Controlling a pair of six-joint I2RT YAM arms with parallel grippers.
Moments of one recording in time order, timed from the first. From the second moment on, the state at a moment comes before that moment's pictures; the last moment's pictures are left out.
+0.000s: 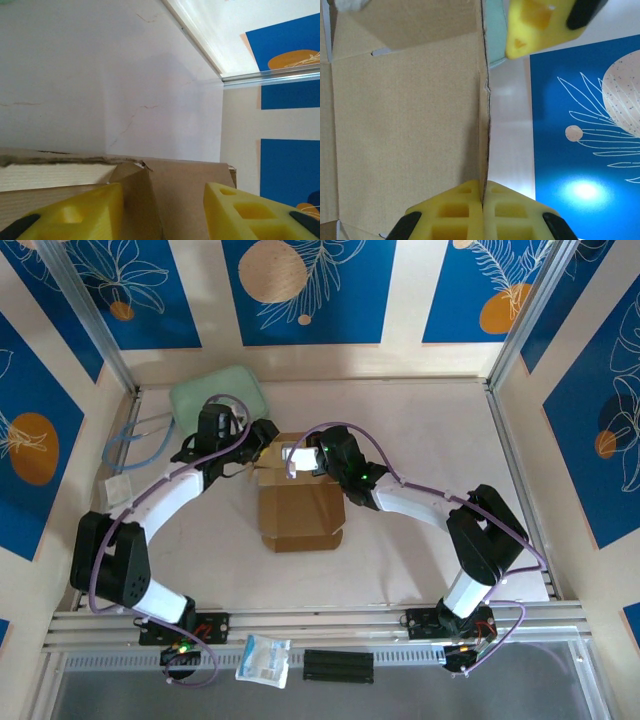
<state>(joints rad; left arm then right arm) -0.32 1.50 1.04 -0.06 0.42 -1.03 0.76 1.66 1.08 0.20 0.23 -1.23</state>
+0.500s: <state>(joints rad) -0.31 1.53 1.04 -0.04 0.43 -1.06 0.76 1.67 1.08 0.19 0.23 -1.19</state>
